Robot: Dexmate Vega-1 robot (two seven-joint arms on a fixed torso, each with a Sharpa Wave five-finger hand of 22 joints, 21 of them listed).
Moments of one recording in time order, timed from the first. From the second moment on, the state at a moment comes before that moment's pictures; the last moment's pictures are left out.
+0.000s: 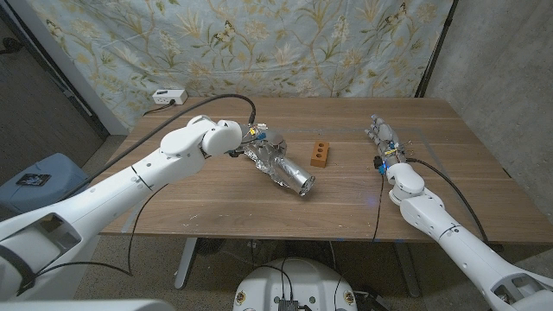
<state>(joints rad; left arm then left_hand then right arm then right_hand) 0.58 0.82 0.72 -1.97 0.72 0.08 -0.63 1.39 0.04 0.30 -0.15 0.33 0.61 -0.05 0.71 0.43 0.40 -0.11 0.96 0.81 0.52 -0.12 0.53 0.52 0.32 0.04 0.28 0.20 -0.93 -0.51 -0.34 -1.40 0.53 0.23 -0.27 0.24 0.16 0.44 0.06 0.18 0.12 0.00 0.19 0.18 0.05 0.00 0.19 0.19 0.02 -0.03 0.22 0.23 0.28 -0.04 0.19 0.16</state>
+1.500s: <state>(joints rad) 0.43 0.74 0.79 -1.86 0.47 0.29 -0.68 1.39 0.04 0.30 -0.15 0.36 0.63 -0.05 0.72 0.42 0.42 -0.11 0.96 0.81 0.58 -0.10 0.56 0.54 0.36 0.06 0.29 0.21 -0.90 -0.56 -0.33 -1.42 0.54 0.19 -0.24 0.24 0.16 0.44 0.06 0.18 0.12 0.00 0.19 0.18 0.05 0.00 0.19 0.19 0.01 -0.03 0.22 0.23 0.28 -0.04 0.19 0.16</state>
